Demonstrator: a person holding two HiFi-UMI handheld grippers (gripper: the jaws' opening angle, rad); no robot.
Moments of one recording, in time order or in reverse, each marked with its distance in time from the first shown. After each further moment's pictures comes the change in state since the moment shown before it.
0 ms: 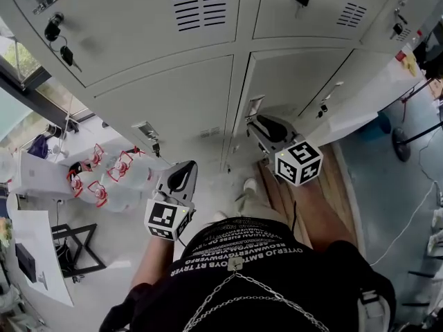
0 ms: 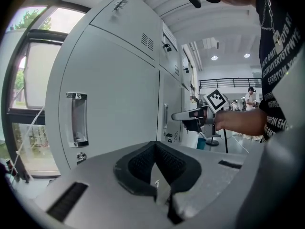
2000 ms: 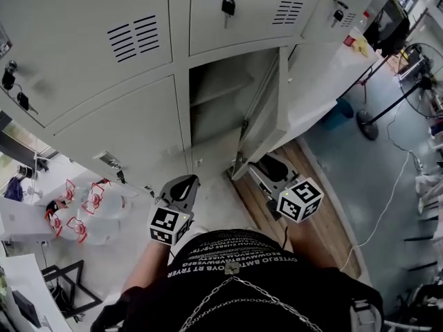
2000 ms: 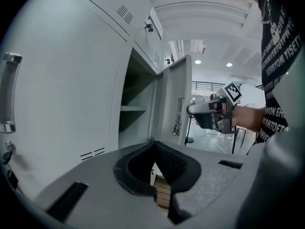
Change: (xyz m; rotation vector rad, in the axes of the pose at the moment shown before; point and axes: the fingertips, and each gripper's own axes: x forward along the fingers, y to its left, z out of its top) left arm 0.066 -0.083 -0.025 0.009 0.086 -0.304; right arm -0.139 -0.012 -0.033 0.142 -0.018 -0.211
